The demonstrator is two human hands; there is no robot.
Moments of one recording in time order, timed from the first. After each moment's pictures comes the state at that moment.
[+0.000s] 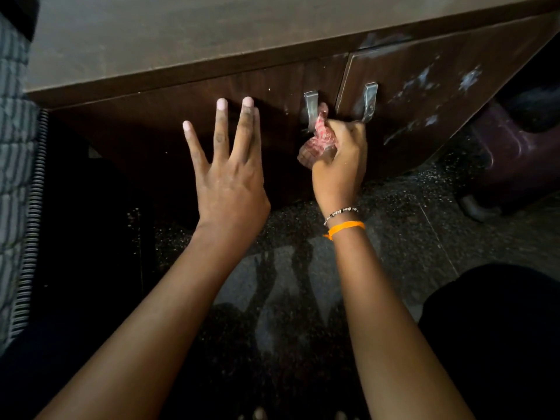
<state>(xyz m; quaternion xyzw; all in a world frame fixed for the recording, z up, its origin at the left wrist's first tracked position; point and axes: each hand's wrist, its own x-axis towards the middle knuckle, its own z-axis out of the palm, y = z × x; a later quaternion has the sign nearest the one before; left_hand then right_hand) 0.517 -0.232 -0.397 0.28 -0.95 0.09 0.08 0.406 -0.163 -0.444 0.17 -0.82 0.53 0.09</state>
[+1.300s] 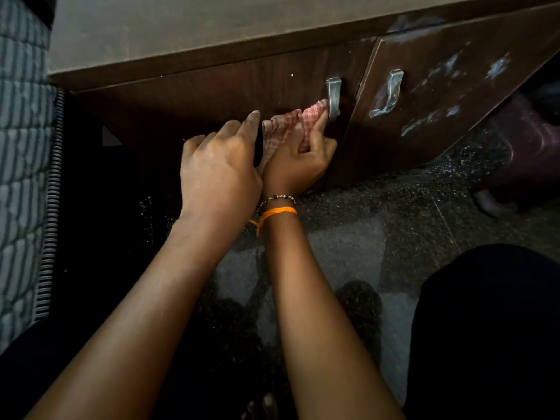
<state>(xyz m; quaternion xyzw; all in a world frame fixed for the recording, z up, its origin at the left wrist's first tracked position) 0.537 -0.252 -0.379 0.29 -0.95 -0.05 0.13 0.460 -0.244 -0.440 -0.07 -0.64 0.75 0.14</state>
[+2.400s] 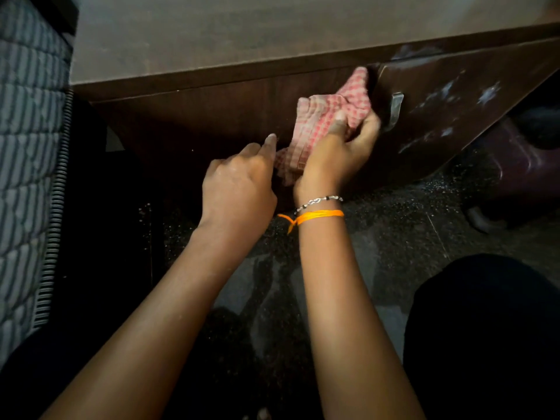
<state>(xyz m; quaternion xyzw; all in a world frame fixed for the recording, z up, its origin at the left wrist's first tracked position) 0.534 -0.248 -0.384 0.29 -0.95 -0.07 0.10 0.426 -0.221 -0.409 -0.07 -0.60 0.79 0.09</state>
